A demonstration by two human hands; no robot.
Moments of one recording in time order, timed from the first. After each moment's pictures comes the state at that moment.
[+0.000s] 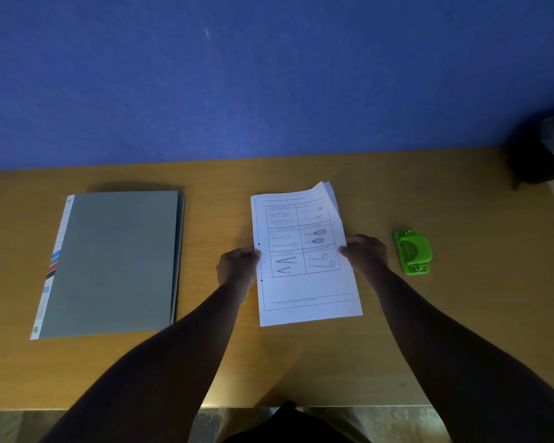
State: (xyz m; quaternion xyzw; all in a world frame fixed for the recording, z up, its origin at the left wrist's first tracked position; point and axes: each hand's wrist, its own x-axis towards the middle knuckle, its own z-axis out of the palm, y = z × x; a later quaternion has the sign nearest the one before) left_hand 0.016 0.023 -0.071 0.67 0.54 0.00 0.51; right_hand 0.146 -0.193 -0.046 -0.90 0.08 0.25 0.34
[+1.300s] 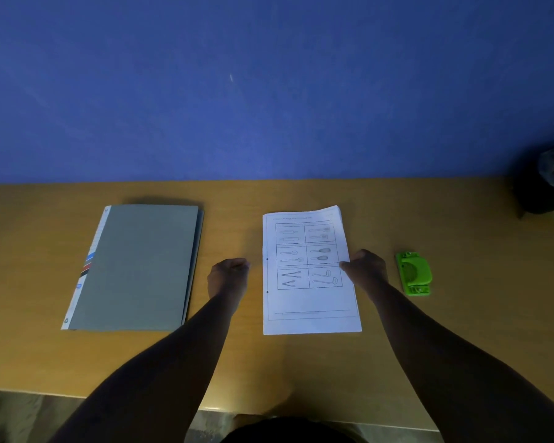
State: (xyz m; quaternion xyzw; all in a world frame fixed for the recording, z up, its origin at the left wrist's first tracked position) left_hand -0.006 0.027 -0.021 0.73 0.54 0.04 0.42; right_hand 0.145 -0.192 -0.015 -0.92 0.02 0.29 0.26
